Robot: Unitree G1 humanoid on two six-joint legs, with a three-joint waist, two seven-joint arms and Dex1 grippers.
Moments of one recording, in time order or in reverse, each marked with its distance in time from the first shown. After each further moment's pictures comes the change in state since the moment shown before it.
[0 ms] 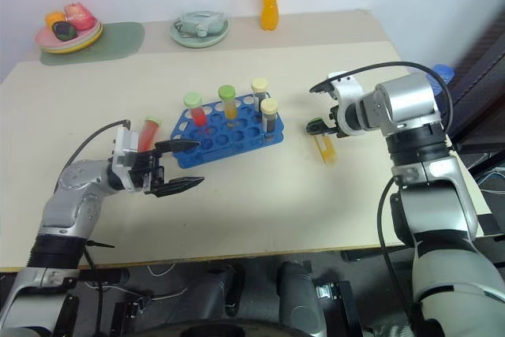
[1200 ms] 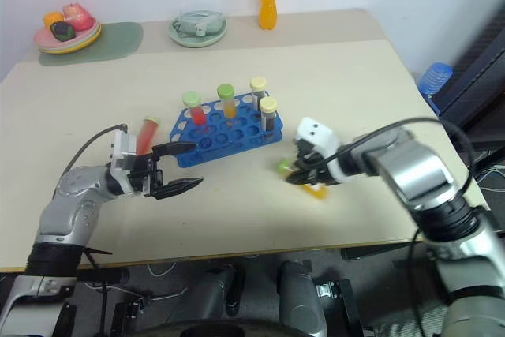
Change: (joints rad) left arm 0.024 -0.006 0.012 0.015 -0.012 0.002 0.050; right arm 0.523 -0.010 -0.049 -0.821 0.047 -0.320 0.429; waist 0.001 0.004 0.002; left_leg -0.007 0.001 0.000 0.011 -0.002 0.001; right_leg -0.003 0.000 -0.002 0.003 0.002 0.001
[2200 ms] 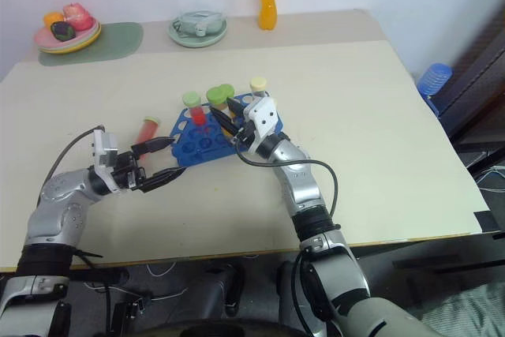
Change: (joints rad) left arm 0.025 0.022 0.089 0.073 0.000 -0.040 0.040; right arm -0.048 0.661 -0.082 0.826 -0.210 -1.337 -0.316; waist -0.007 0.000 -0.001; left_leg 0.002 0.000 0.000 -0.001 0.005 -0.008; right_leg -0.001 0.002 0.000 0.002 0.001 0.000
